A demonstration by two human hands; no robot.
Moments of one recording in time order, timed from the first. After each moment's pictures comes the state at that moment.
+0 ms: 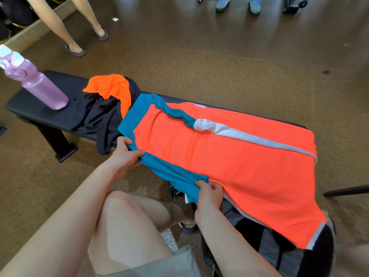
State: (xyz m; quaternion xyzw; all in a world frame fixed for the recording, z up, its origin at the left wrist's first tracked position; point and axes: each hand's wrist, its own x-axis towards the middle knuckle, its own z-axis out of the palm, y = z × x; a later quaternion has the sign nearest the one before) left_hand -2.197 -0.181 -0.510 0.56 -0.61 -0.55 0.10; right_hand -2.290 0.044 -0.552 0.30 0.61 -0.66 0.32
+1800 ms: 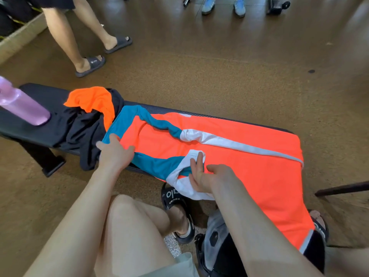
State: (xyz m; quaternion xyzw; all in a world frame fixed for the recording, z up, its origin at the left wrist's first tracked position) left_hand -2.250 -0.191 -0.477 0.61 -0.75 -0.26 0.00; right_hand -2.412 0.034 -0.521 0.53 0.13 -0.70 0.46
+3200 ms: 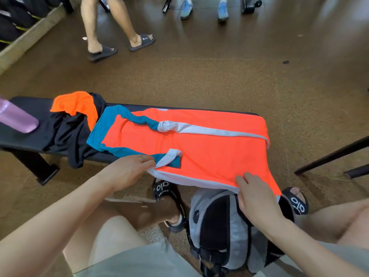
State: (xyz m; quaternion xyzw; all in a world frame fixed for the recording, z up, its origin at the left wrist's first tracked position) left_hand -2.237 -0.112 -0.482 -0.06 -0.99 -0.05 -0.10; right_hand -2.406 0.257 -0.526 0.43 -0.90 0.10 -0.04
